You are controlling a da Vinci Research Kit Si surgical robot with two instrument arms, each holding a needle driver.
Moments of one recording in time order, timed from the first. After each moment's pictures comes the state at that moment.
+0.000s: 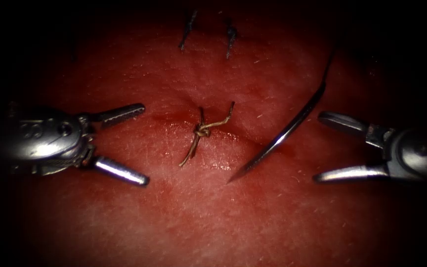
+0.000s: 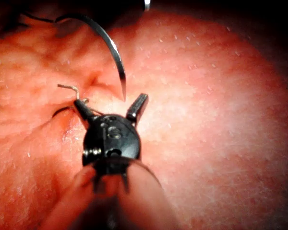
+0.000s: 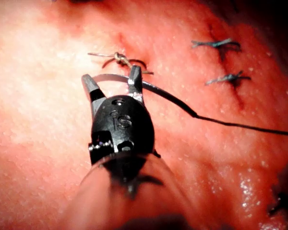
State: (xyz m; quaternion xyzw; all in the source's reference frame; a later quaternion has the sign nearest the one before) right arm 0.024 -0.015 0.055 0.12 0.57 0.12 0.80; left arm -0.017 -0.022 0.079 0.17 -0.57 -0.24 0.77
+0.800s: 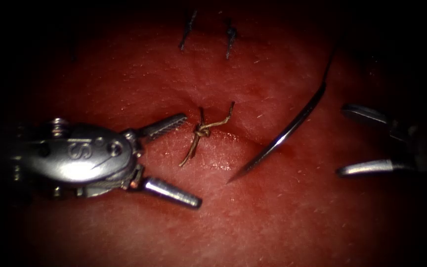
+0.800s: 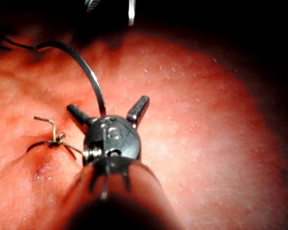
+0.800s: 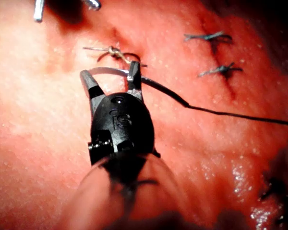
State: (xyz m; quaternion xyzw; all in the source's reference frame) right arm 0.022 -0.015 0.054 0.12 0.58 0.12 0.79; left arm -0.025 -0.024 0.078 0.16 -0.55 -0.29 0.77
